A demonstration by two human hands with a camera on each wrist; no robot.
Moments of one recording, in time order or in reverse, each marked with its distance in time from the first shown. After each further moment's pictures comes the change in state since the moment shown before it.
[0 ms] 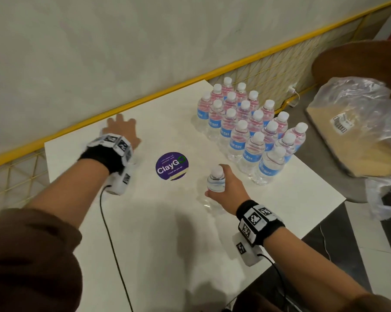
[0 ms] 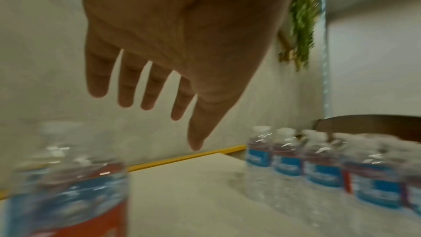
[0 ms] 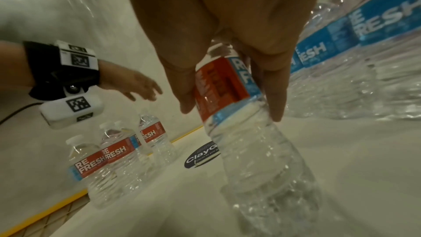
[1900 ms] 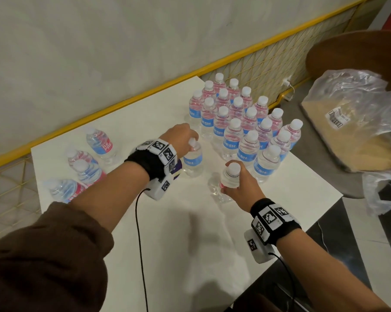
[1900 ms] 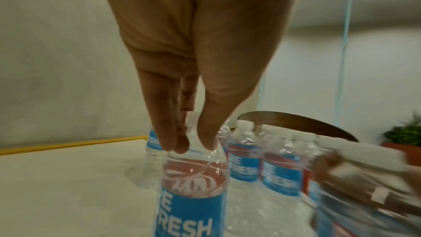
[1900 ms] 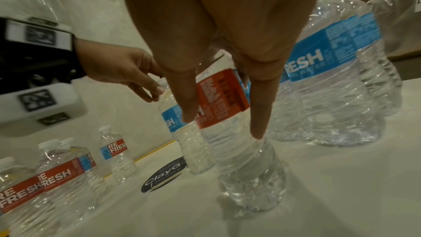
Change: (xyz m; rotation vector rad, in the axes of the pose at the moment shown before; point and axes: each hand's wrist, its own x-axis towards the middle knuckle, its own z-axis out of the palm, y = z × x) left_hand -0.029 0.134 -0.007 -0.241 -0.077 0.603; right_hand 0.005 0.019 -0.040 -0.057 0.092 -0.004
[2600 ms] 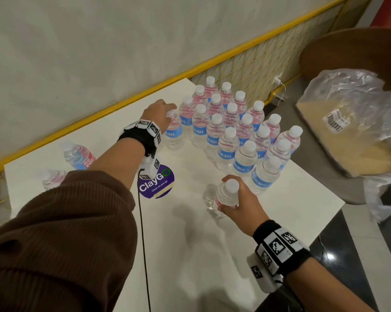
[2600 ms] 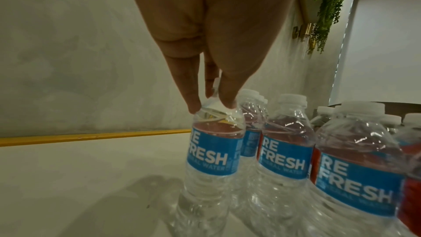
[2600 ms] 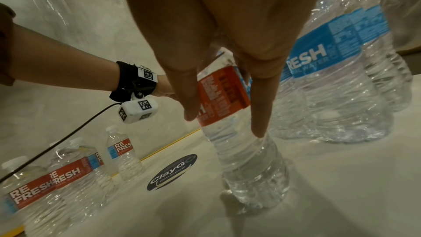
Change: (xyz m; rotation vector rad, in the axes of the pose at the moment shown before) left_hand 0.114 -0.072 -0.011 -0.013 0.274 -0.121; right_hand 0.003 0.012 0.003 0.056 0.007 -0.024
